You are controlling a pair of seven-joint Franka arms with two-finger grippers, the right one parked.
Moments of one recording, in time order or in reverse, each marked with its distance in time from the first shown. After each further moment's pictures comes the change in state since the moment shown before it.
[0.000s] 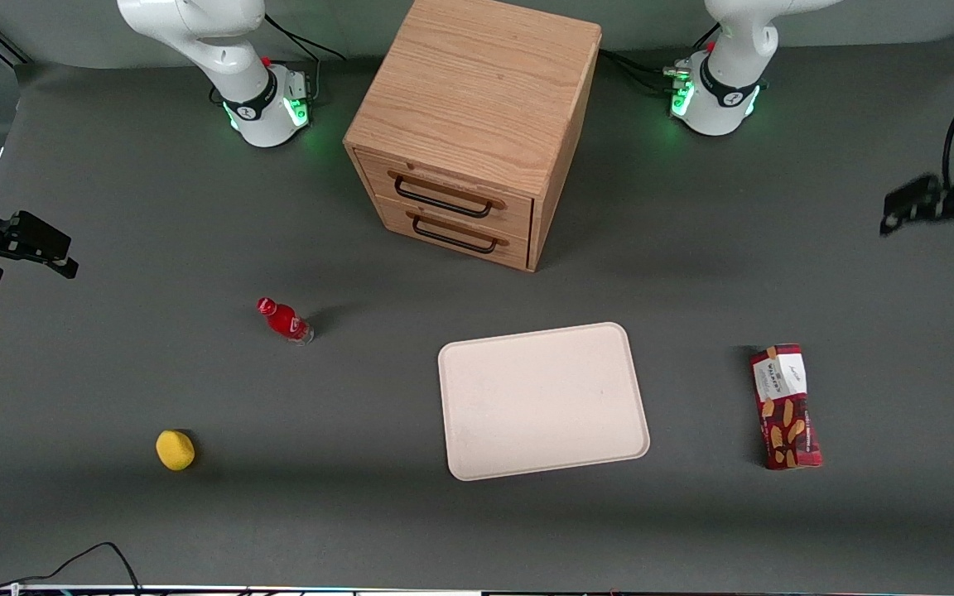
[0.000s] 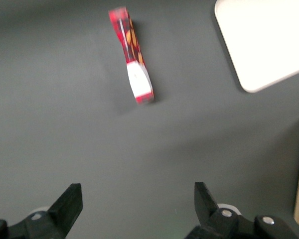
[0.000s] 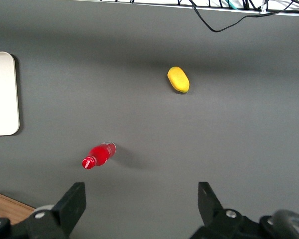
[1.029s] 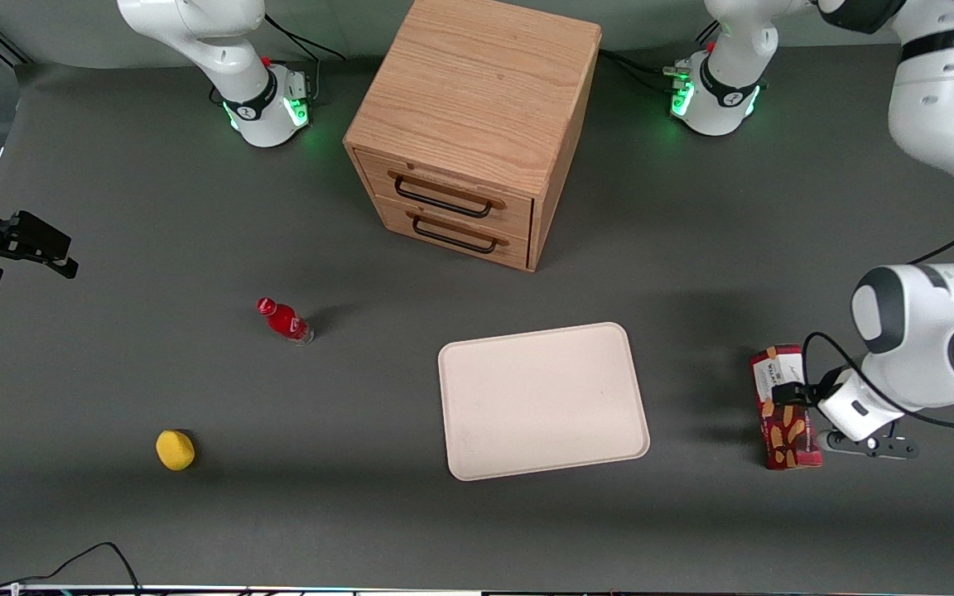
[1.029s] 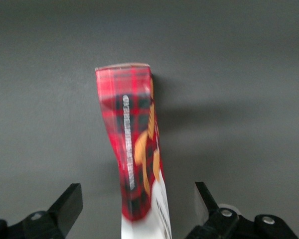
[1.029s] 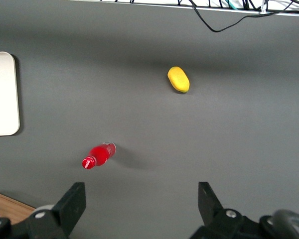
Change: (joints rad) arm -0.033 0.597 0.005 0.066 0.028 0.590 -0.215
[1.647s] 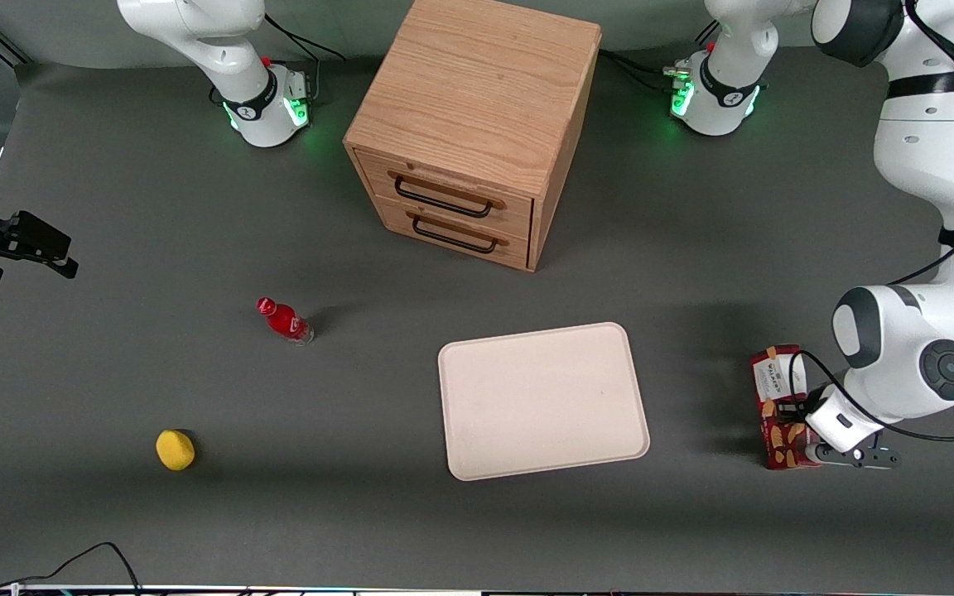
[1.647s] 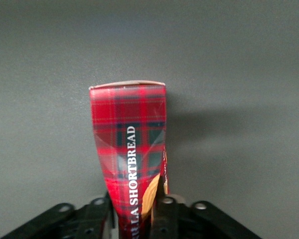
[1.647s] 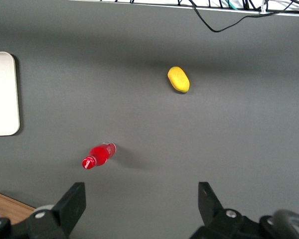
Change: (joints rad) arm 0.002 0.069 0.001 0.029 0.001 0.067 -0.011
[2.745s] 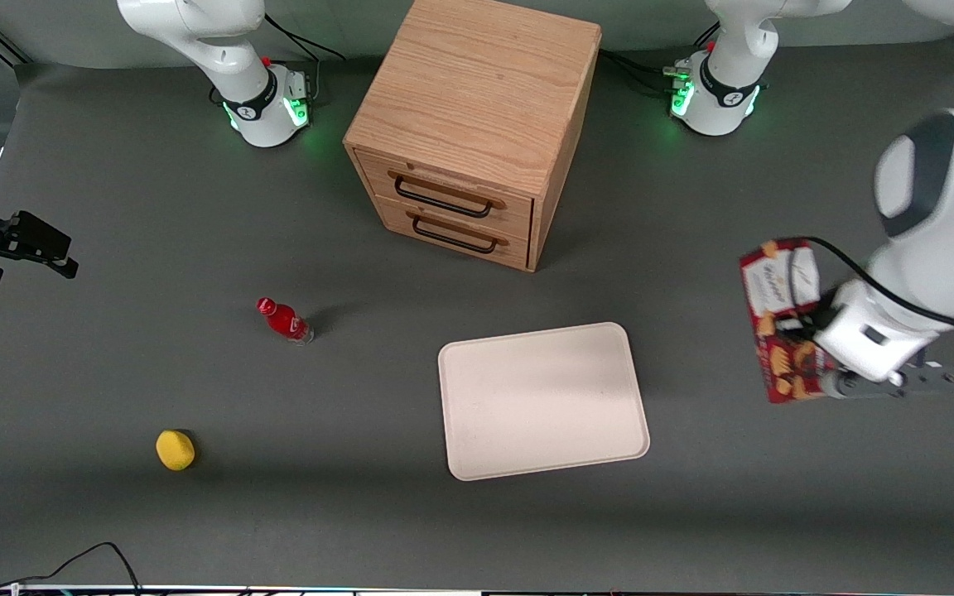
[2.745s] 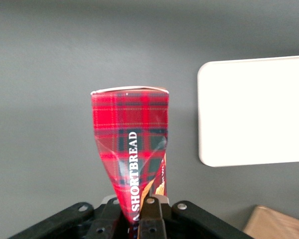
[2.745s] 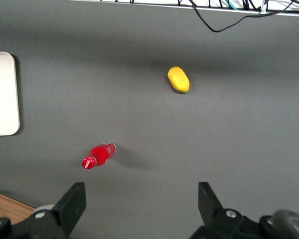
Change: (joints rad) arm -0.251 -0.365 -0.024 0.218 0.014 -0.700 -0.465
